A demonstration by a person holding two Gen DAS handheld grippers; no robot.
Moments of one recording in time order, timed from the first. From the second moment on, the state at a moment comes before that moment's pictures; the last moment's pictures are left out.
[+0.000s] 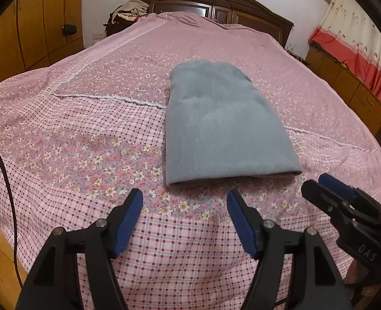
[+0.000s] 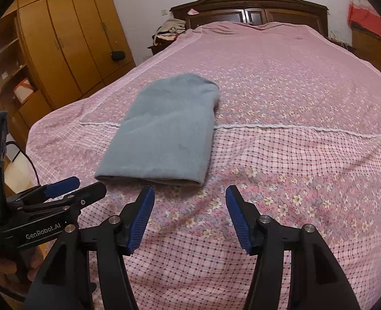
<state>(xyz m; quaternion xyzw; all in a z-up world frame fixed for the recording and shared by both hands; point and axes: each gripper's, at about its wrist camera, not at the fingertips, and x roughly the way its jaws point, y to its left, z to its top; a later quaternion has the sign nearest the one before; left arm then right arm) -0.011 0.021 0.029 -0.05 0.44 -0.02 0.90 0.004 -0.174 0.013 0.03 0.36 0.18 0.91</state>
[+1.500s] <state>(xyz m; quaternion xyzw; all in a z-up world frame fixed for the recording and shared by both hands) -0.009 0.020 0.016 -0.06 0.45 -0.02 0.89 0.009 -0.172 -0.003 0.05 0.39 0.17 0.90</state>
